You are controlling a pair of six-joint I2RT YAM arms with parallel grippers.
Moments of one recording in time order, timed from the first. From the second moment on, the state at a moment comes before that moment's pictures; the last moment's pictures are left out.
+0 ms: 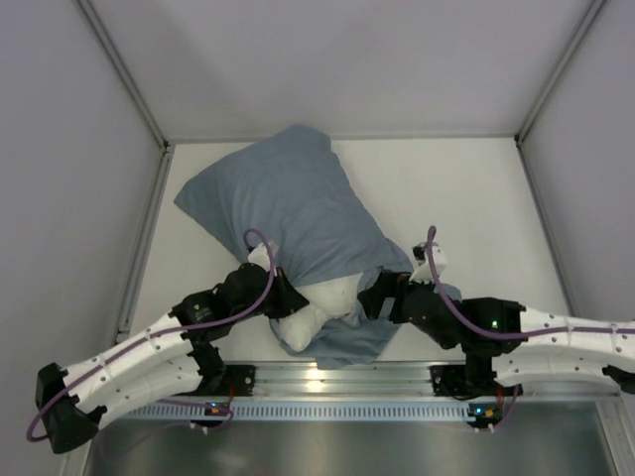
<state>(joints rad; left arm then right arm) -0.90 0.74 0.56 -0.42 -0.05 -0.93 1.39 0.76 0.74 -0.61 0.70 1.03</state>
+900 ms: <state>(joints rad) -0.90 0.57 0.61 -0.56 -0.05 -0.93 1.25 1.02 0.80 -0.68 0.80 1.10</state>
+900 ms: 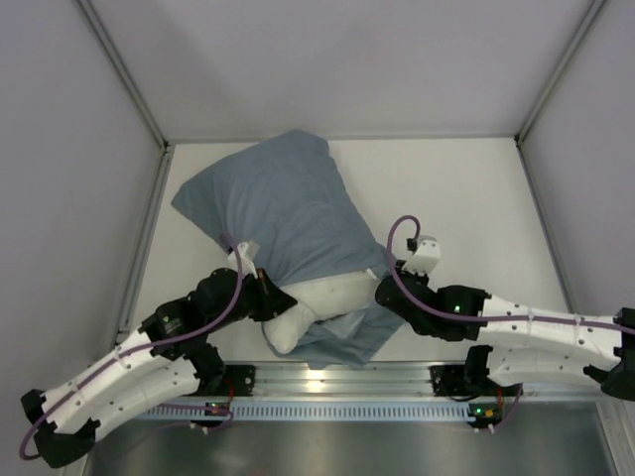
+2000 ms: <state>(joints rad) -0.90 0.56 0.78 -0.77 -0.01 -0.89 0.99 0.56 0.59 -0.66 0.61 0.97</state>
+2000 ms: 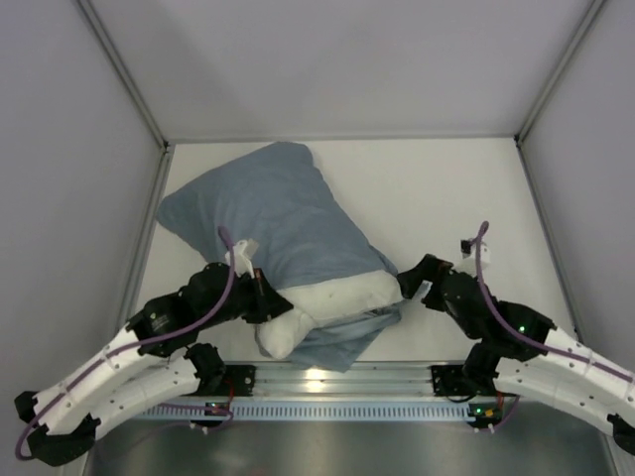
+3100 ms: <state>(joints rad) -1.03 1.01 0.67 -0.19 0.15 -0.94 0.98 0.38 0.19 0.03 0.01 1.20</state>
